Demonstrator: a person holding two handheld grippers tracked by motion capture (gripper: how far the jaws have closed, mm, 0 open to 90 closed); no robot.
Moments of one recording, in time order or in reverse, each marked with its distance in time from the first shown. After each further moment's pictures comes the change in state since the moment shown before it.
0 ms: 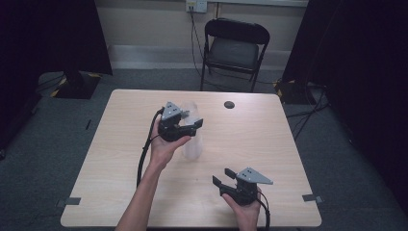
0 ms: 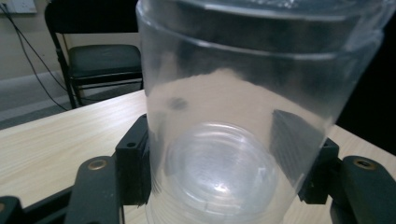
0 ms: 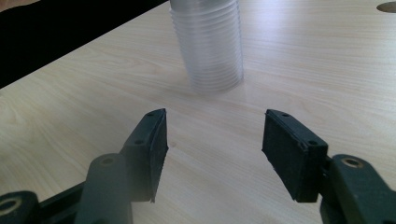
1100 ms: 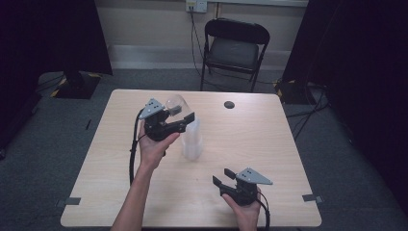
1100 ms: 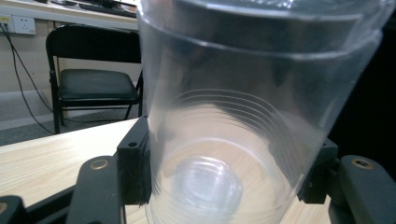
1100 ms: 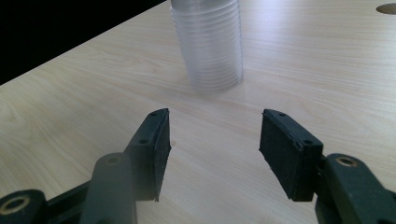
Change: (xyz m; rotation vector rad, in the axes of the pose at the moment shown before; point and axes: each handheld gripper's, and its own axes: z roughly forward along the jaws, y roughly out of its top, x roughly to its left) left arm 0.010 0.014 -0.046 -0.158 -0.048 -0.109; right arm 0.001 0.000 -0.001 -0.002 -0.007 -0.012
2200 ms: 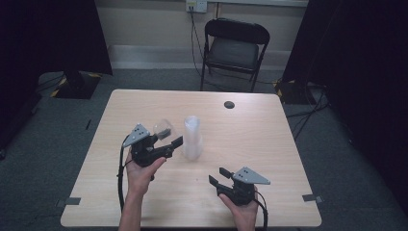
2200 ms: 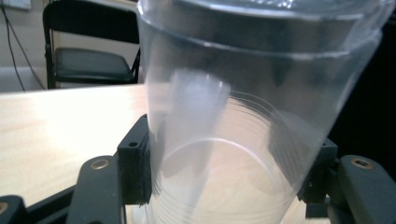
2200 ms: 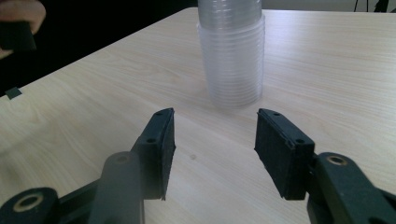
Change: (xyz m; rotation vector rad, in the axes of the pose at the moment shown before) left arm -0.003 -0.061 -0.047 0.037 -0.008 -0.041; right arm 0.013 0.011 -0.001 -0.024 0.051 -0.045
